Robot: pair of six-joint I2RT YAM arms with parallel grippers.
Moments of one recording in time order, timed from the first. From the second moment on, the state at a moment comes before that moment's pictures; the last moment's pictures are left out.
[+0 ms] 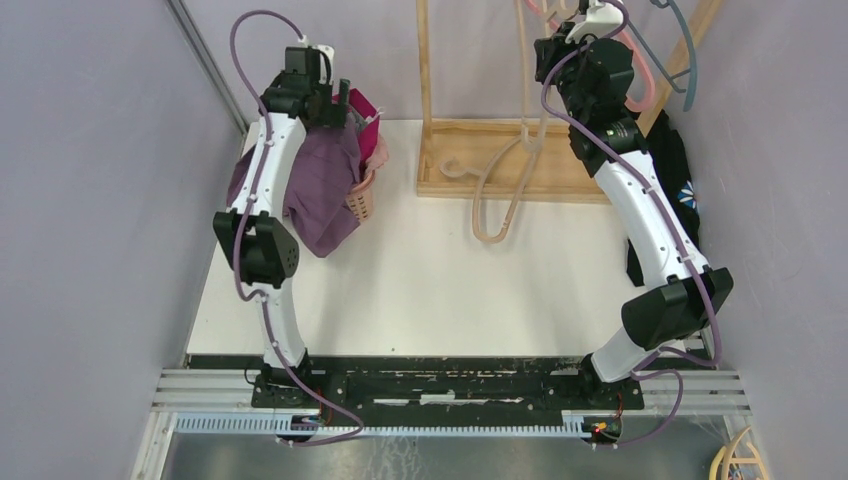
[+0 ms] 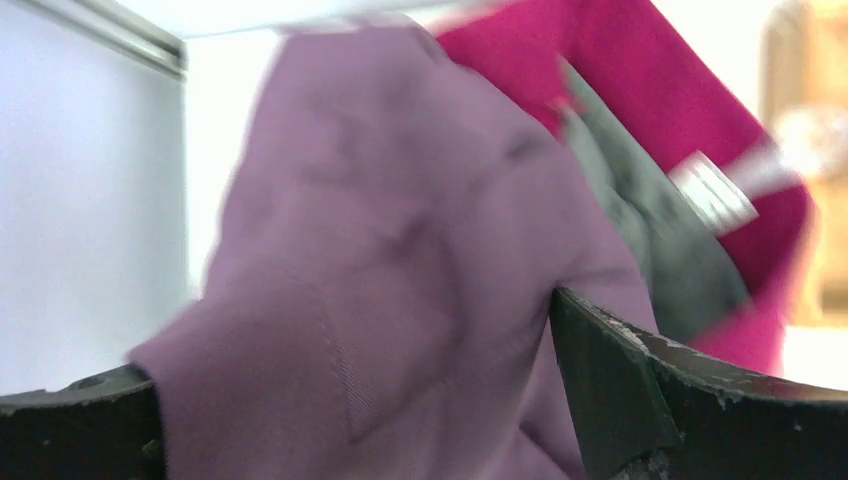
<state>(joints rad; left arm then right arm) -0.13 1.99 2.12 -0.80 -0.14 0.10 0.27 1.62 1.80 -0.06 0.13 0.17</state>
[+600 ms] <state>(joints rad) -0.29 1.95 2.14 -0.57 -0.50 0.29 0.27 1.62 1.80 -0.06 0.12 0.18</state>
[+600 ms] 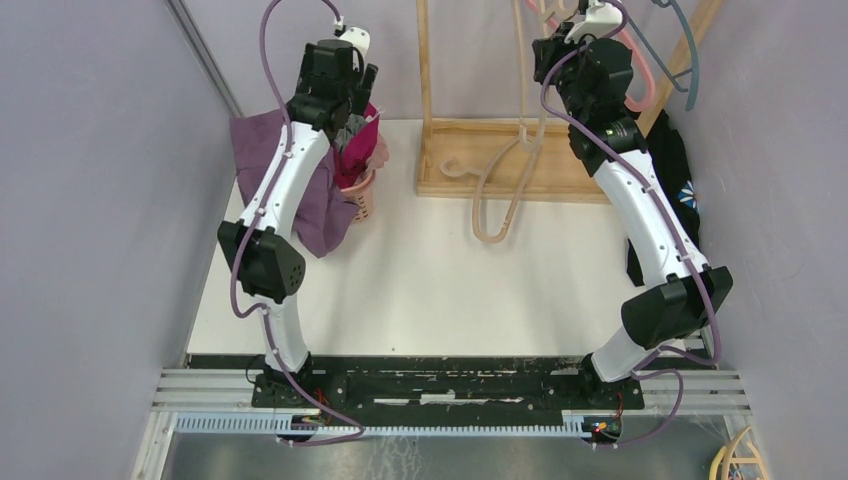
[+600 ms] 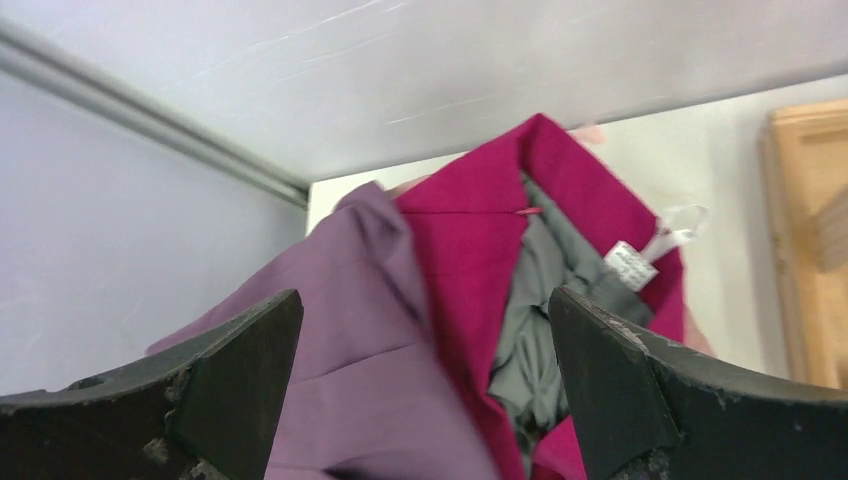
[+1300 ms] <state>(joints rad) -0.03 1.20 1.33 -0.58 -0.25 -0.25 0.27 1.62 1.79 -0.05 0.11 0.20</state>
